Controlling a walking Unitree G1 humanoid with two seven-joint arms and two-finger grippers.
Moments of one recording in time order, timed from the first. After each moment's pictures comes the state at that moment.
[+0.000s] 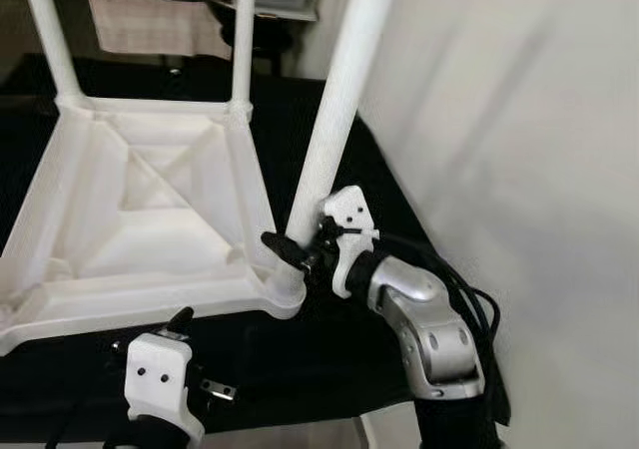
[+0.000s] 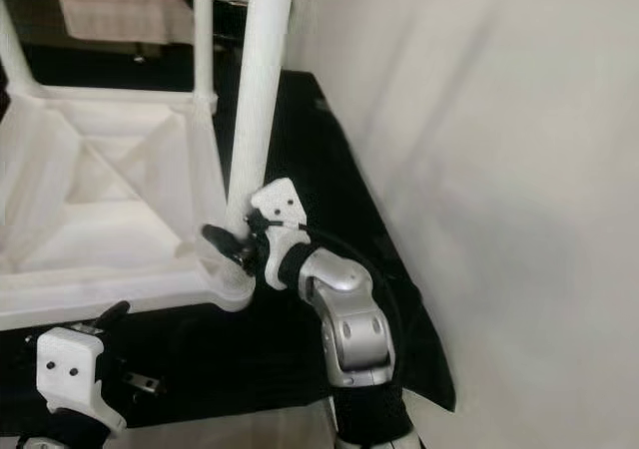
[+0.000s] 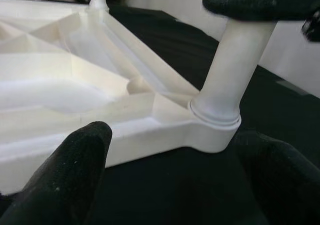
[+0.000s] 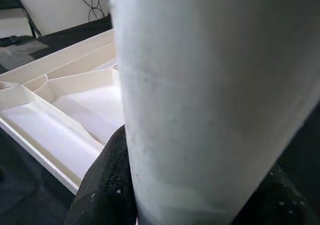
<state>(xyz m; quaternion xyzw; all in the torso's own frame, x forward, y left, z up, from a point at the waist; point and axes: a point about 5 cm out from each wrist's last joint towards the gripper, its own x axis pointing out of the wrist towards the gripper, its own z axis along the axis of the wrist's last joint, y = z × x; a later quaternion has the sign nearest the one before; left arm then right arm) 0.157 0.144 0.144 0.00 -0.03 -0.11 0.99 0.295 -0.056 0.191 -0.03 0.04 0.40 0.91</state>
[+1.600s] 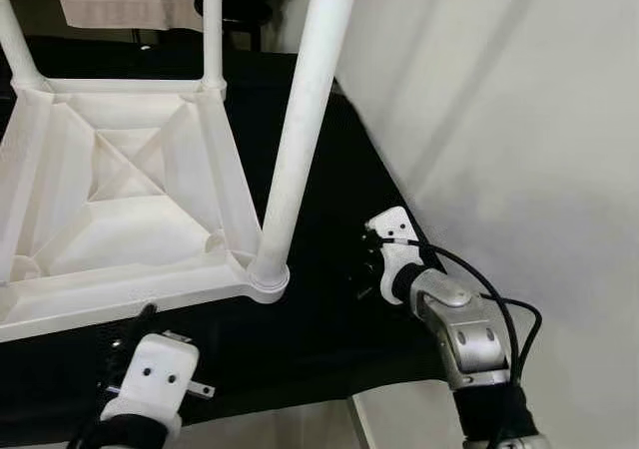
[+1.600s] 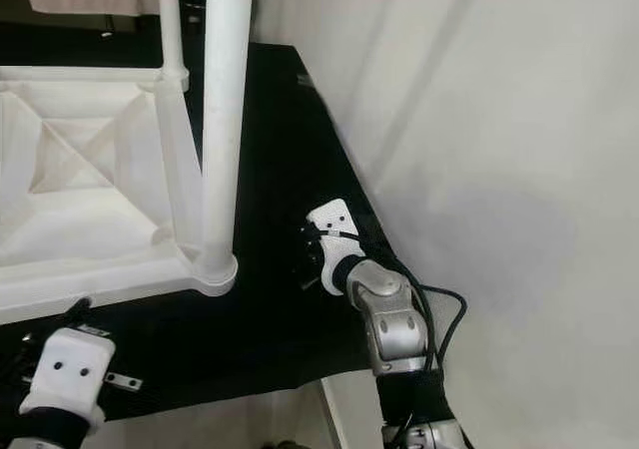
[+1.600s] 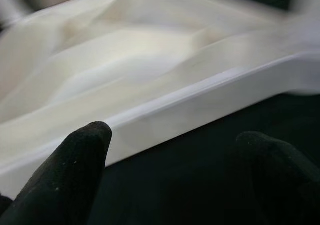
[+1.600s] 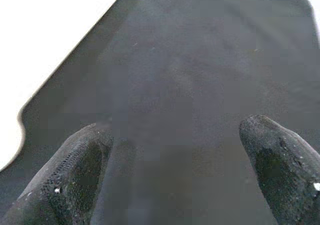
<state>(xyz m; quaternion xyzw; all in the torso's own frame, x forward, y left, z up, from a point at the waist) 0.152 0.186 0.134 0.18 0.02 0.09 0.98 0.321 -0.126 0.138 -0.10 0.10 0.24 0.96</state>
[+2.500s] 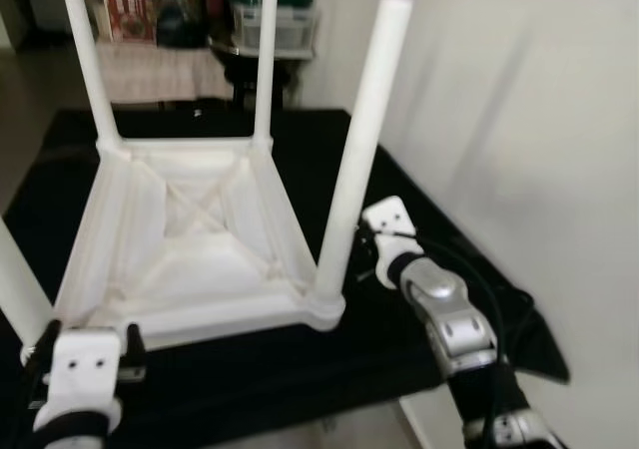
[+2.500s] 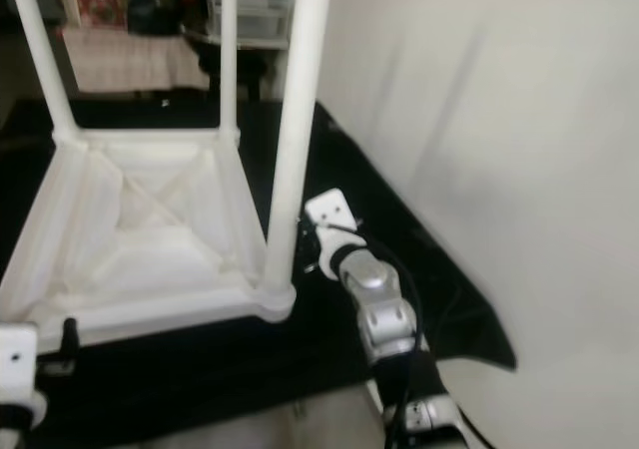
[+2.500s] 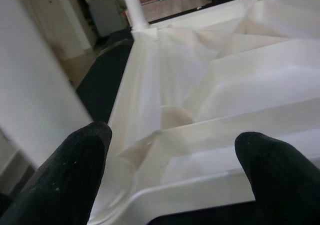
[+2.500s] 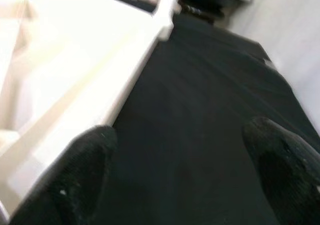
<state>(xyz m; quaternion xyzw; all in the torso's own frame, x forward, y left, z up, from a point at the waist) 0.158 0.222 0.142 0.19 0.01 0.17 0.97 0.341 -0.108 0.141 -0.13 0.07 0.21 0.97</state>
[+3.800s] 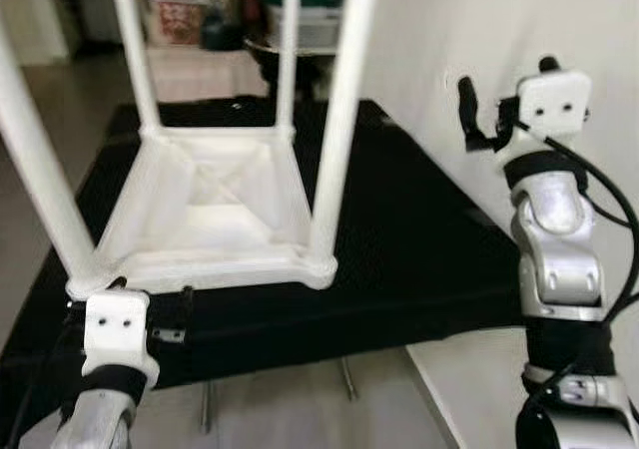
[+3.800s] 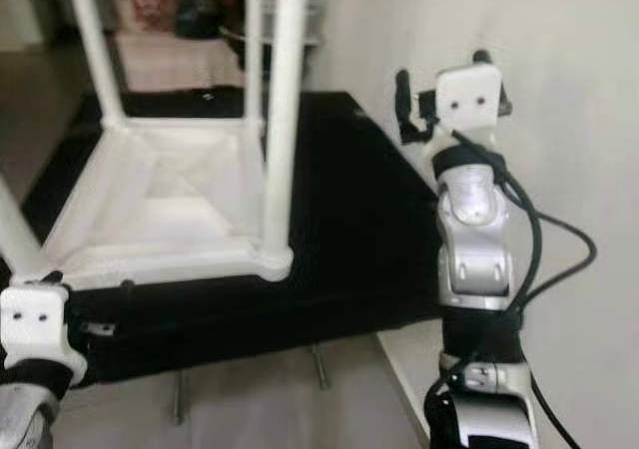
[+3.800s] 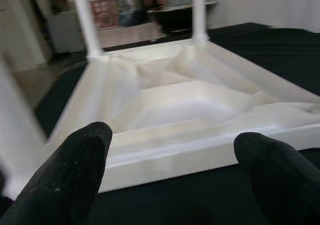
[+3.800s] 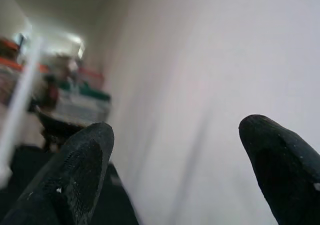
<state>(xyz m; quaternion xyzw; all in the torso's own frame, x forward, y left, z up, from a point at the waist) 0.197 0.200 0.155 0.09 -0.04 0.06 0.99 0.335 -0.216 0.283 -0.15 -0.22 -0.07 0.96</state>
